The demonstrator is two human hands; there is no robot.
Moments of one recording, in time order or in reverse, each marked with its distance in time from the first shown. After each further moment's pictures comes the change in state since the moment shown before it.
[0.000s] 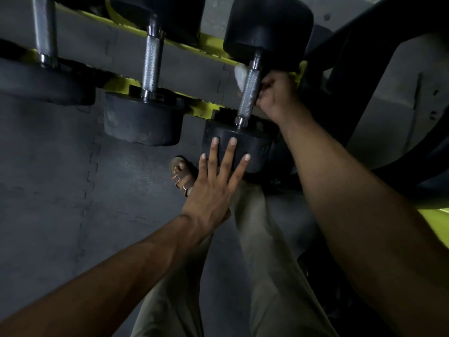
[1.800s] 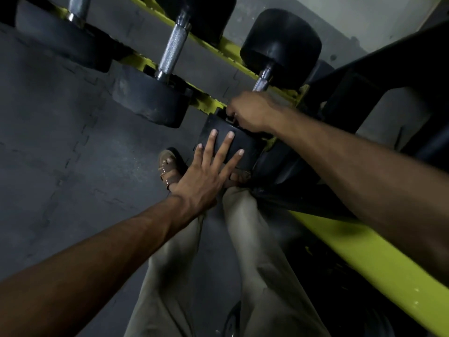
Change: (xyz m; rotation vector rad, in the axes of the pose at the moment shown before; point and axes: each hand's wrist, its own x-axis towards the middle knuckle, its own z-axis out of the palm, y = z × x) left_hand 0.001 0.010 -0.011 -0.018 -0.015 -0.078; right_hand -0.062 -0.005 0.036 -2.407 -0.596 -0.709
